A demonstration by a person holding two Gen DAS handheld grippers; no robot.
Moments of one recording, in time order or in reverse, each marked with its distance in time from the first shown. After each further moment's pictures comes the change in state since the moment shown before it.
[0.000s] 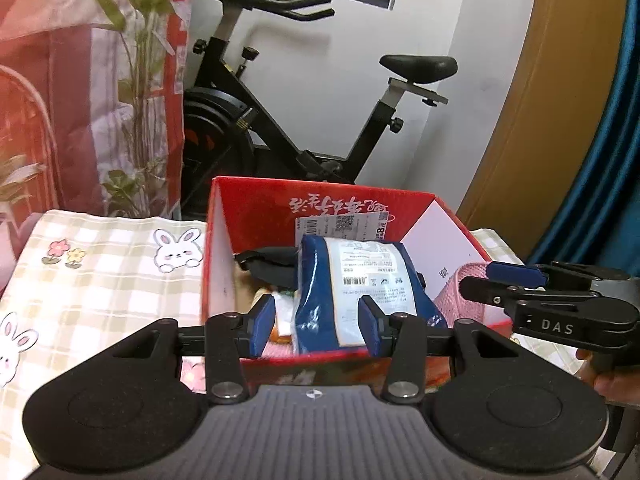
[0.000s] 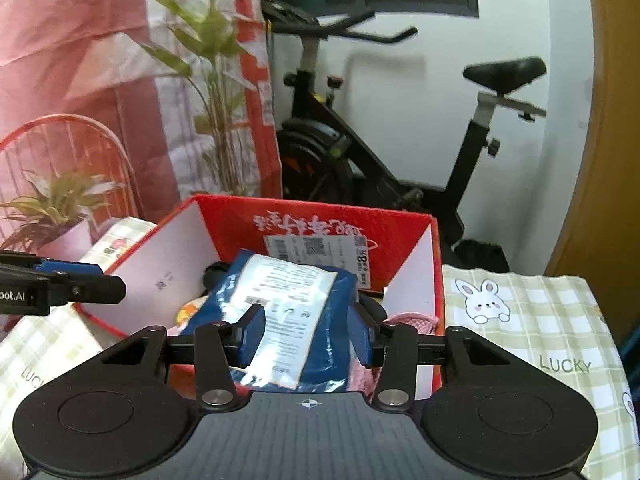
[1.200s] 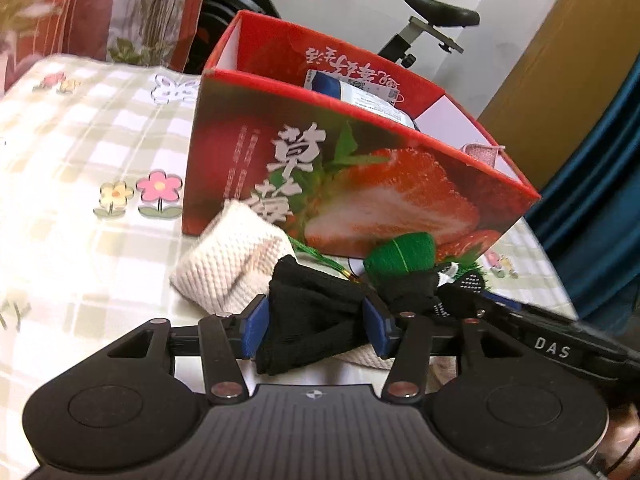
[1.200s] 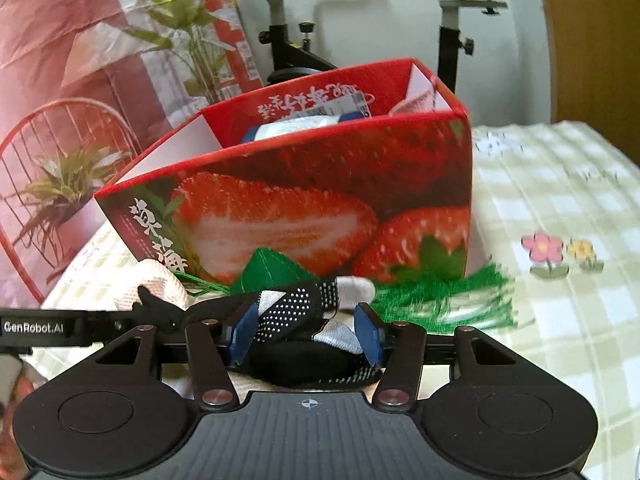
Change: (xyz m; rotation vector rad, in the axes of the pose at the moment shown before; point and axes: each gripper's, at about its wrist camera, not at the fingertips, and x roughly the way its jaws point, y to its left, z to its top) left arm 0.026 0.016 -0.115 -0.198 0.164 -0.098; right arm -0.005 0.008 -0.134 0.271 0.100 0.061
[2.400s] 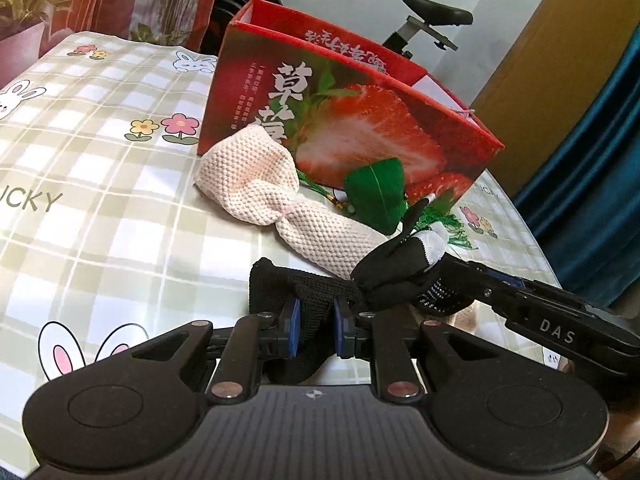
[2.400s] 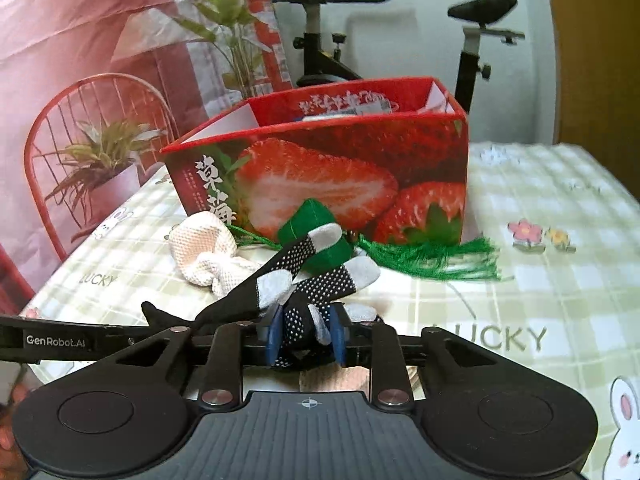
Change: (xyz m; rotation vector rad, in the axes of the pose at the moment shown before) left arm -0.042 -0.015 -0.066 -0.022 -0.016 0.017; right arm -0.066 0.027 -0.045 -0.136 -0.034 0.011
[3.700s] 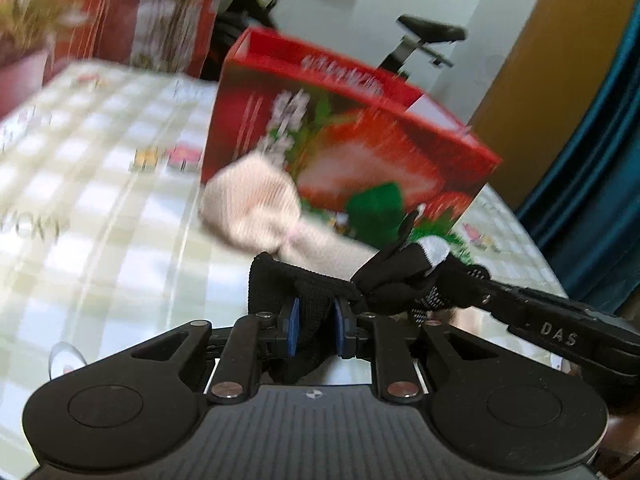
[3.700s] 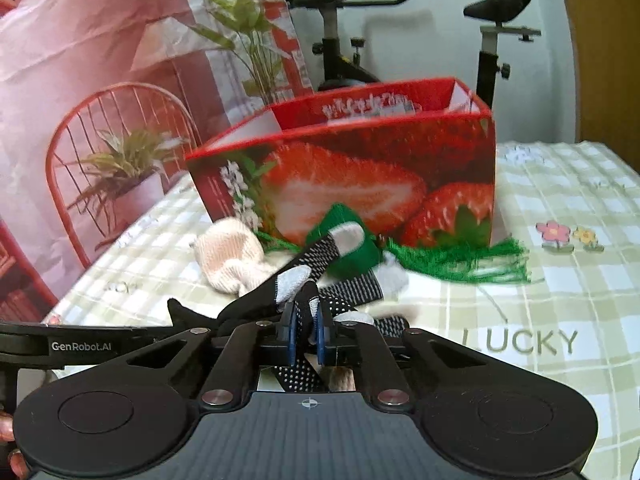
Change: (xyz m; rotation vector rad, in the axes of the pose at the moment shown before) left arm -0.010 -0.011 0.003 0.052 -0.094 0.022; right arm 0.001 0.003 0.002 0.015 -0.038 0.085
